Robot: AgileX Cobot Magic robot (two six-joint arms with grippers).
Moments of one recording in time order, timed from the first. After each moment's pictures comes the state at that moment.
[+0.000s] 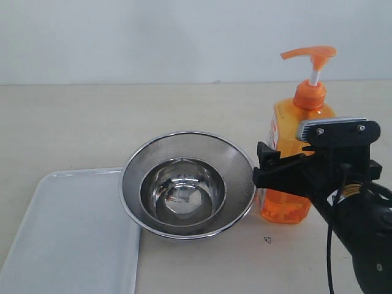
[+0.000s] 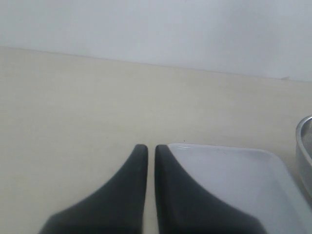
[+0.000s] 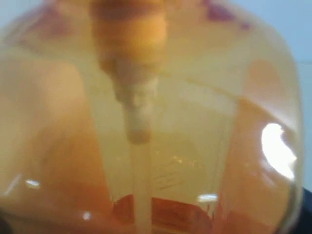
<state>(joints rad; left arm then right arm) -0.01 0.00 0.00 0.19 0.31 -0.29 0.74 1.71 -0.35 0.62 -1.08 -0.10</state>
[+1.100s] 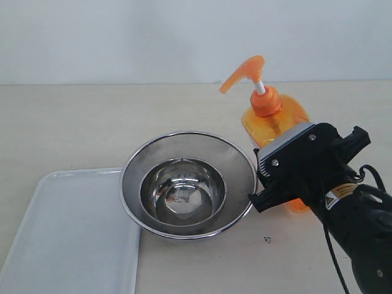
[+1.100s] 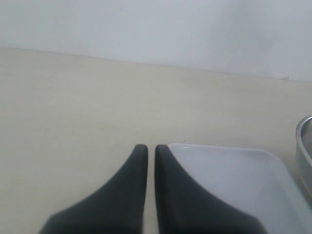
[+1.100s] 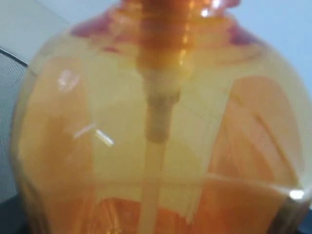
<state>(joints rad) -0.01 0.00 0.00 0.19 0.31 -0.29 0.74 1.72 -0.35 0.50 -1.15 -0.62</state>
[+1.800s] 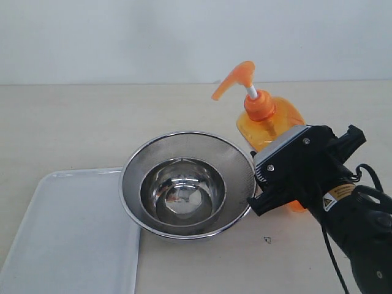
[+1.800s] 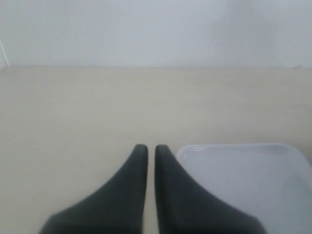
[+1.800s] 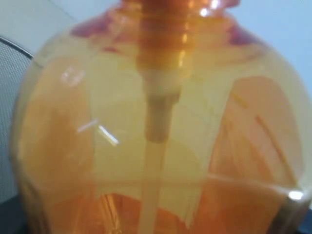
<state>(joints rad) -0.01 0.00 0.00 0.28 0.30 -0.25 0.74 1.73 -0.35 0.47 -1.15 -0.65</state>
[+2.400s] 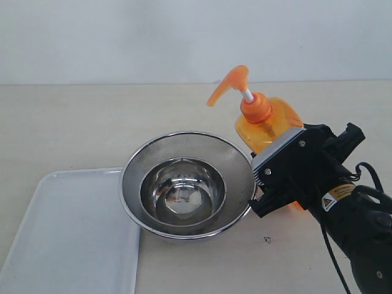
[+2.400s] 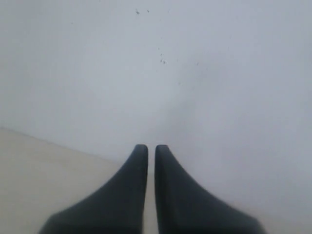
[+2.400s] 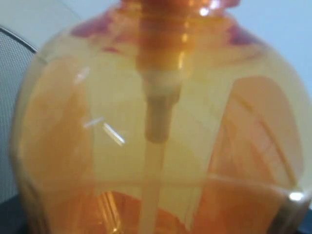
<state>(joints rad) -0.01 0.00 0.00 0.09 -0.08 -0.51 0.74 1.73 -0.35 0.47 -1.15 -0.71</state>
